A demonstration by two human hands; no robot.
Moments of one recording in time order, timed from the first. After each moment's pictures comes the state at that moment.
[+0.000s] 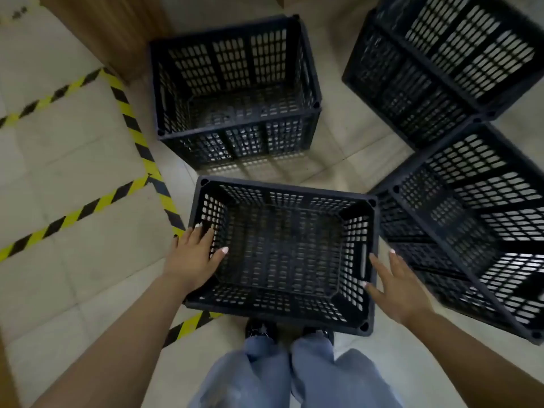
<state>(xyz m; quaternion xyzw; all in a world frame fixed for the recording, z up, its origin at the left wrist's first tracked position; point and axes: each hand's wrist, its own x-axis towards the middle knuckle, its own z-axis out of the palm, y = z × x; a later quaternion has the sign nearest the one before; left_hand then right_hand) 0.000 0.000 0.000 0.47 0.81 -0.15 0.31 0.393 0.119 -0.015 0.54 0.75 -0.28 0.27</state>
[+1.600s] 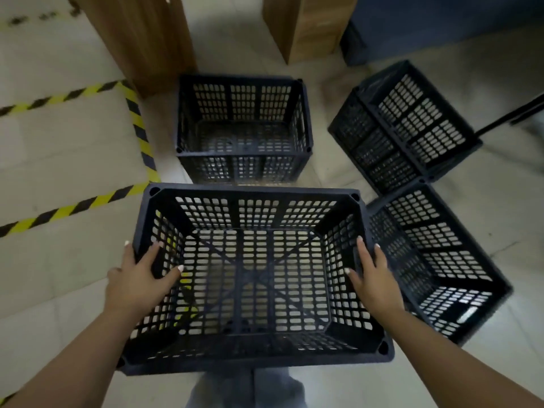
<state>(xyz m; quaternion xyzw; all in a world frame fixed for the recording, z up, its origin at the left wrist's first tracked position) -0.037 -0.093 0.111 0.28 0.92 0.01 0.29 0.343 0.130 0.125 0.59 0.76 -0.23 0.14</state>
